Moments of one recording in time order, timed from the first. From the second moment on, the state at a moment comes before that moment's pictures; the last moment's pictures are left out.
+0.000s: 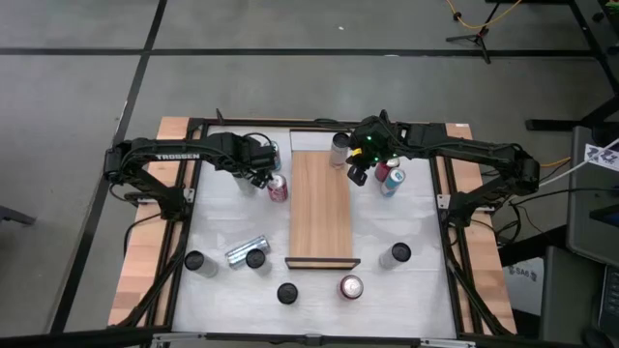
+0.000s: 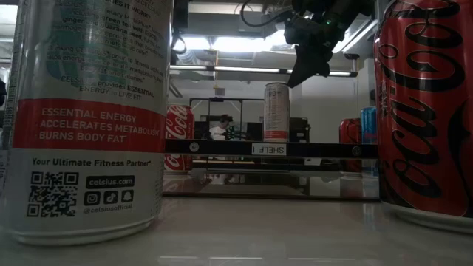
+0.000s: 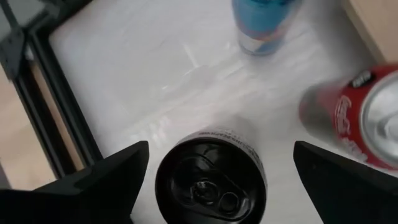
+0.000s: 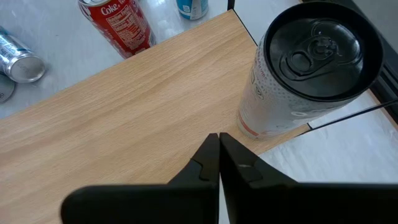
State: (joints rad) left arm 0.21 1.47 1.23 -1.28 -0.38 -0.85; right arm -0.32 1.44 1.23 -0.70 -0.06 0.13
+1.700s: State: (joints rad) left arm 0.21 1.47 1.23 -1.21 -0.38 -0.24; right arm -0.32 1.44 1.23 -0.68 -0.05 0.13
